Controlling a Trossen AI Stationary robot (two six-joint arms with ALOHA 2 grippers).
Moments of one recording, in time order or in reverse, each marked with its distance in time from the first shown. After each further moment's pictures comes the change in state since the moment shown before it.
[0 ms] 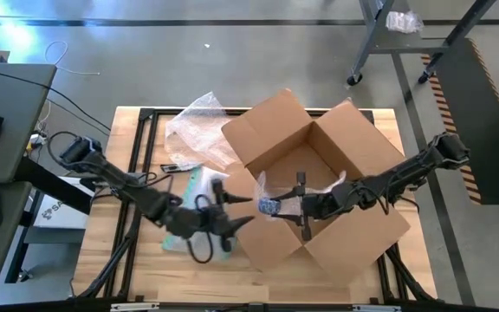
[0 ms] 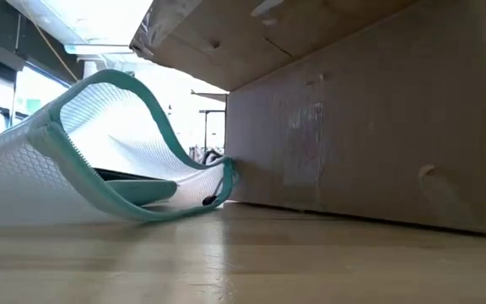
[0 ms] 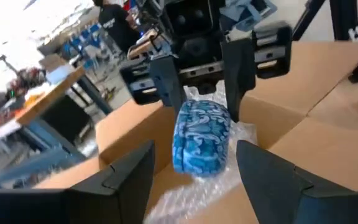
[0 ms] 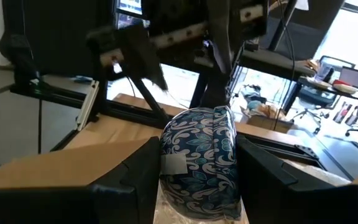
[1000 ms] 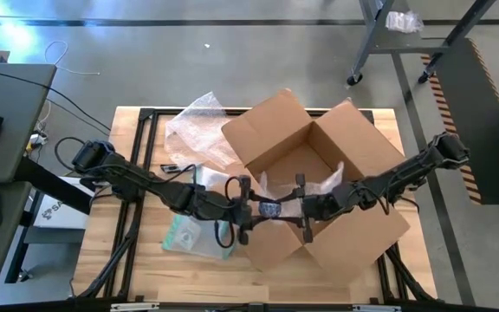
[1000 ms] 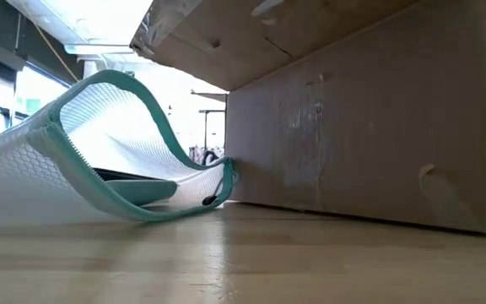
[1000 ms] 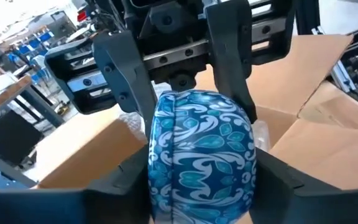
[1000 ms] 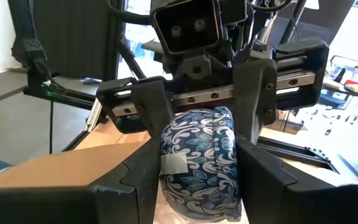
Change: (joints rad) left arm 0.167 0.118 0.000 0.130 0.352 0.010; right arm 0.001 -0.001 0.001 -0.008 -0.030 0.017
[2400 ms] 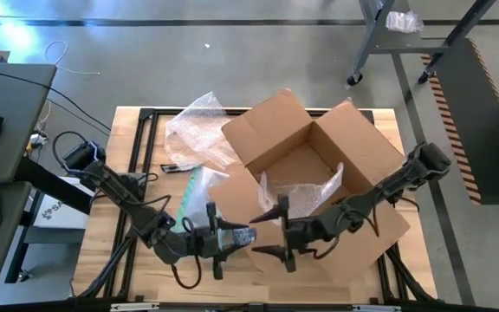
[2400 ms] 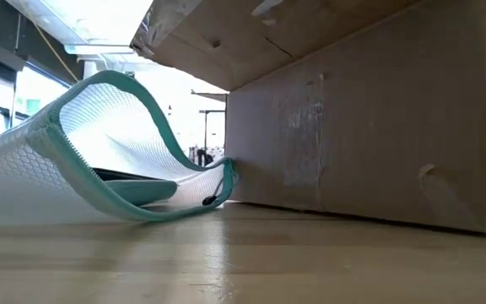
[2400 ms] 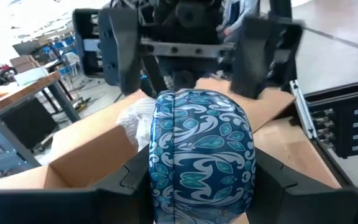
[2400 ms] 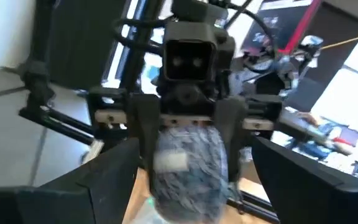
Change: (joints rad) left arm -0.335 -0.066 0.001 0.014 -0.436 -0.164; right arm 0.130 0.289 0.384 0.008 0.081 -0.197
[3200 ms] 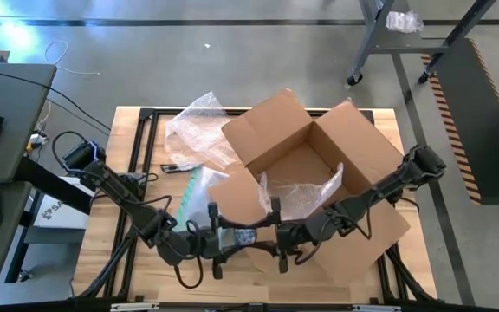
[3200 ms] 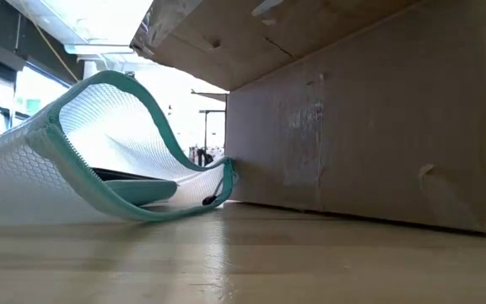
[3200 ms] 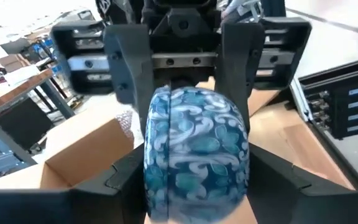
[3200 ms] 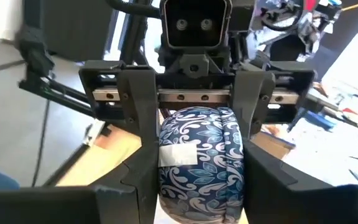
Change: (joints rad) left arm -0.010 0.000 0.001 -0.095 0.030 -0.024; right arm -0.015 0.042 0.077 -0.166 0.051 0.057
